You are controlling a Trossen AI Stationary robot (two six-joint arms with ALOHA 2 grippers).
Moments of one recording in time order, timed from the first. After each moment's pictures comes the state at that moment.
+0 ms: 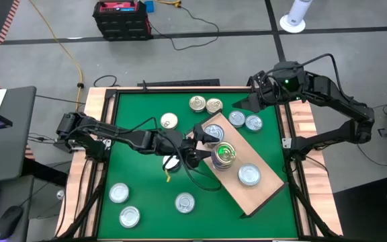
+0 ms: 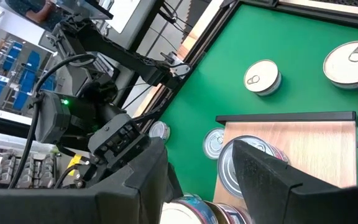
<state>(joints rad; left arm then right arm) -0.17 1.62 1.31 0.14 -0.28 1.05 -0.28 1.16 1.57 -0.88 -0.20 0.79</state>
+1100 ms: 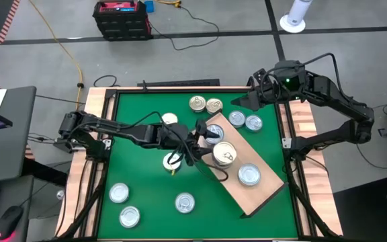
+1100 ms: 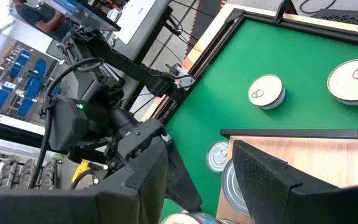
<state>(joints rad) -0.11 1.64 1.38 -0.01 -0.21 0.96 -0.28 1.16 1.57 -0.83 -0.18 0.78</state>
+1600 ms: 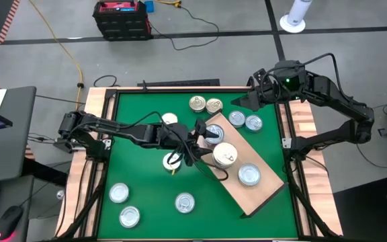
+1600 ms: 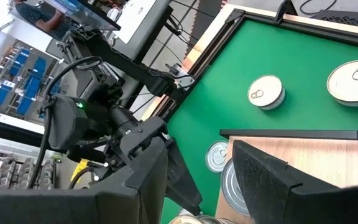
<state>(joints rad) -0.11 1.64 1.38 -0.04 -0.22 0.93 -0.28 1.16 1.57 -0.83 -0.18 0.77</state>
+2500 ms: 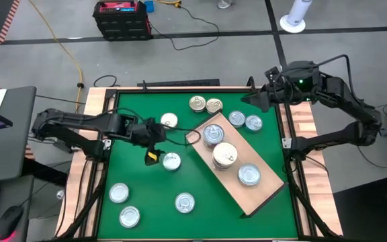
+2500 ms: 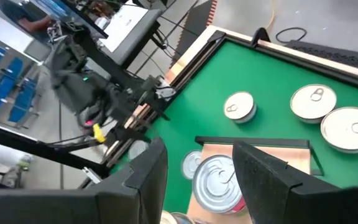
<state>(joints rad) -0.05 1.25 1.18 -0.88 -0.15 -0.20 -0.28 1.09 1.57 -0.90 -0.08 0.67</state>
